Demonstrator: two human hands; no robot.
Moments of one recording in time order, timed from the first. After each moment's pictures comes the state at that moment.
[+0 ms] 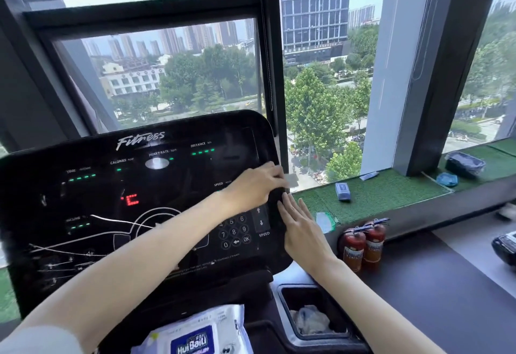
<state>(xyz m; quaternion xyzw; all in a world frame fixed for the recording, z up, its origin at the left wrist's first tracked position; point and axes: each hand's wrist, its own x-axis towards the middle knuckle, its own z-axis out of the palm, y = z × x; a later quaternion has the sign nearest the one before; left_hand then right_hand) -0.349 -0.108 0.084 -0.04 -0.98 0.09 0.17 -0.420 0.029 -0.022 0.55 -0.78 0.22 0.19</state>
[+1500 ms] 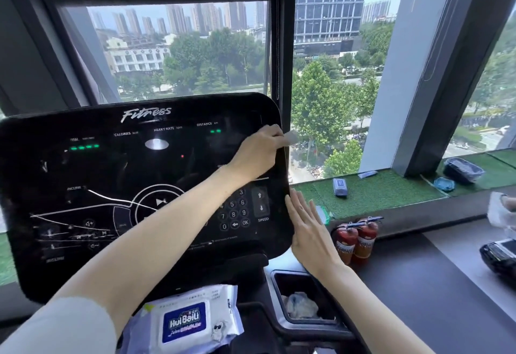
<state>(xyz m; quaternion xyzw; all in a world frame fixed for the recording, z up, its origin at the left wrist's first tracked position) -0.369 -0.114 0.097 0.08 -0.95 0.01 0.29 -0.424 0.051 -0.044 0.58 -0.76 0.26 0.17</state>
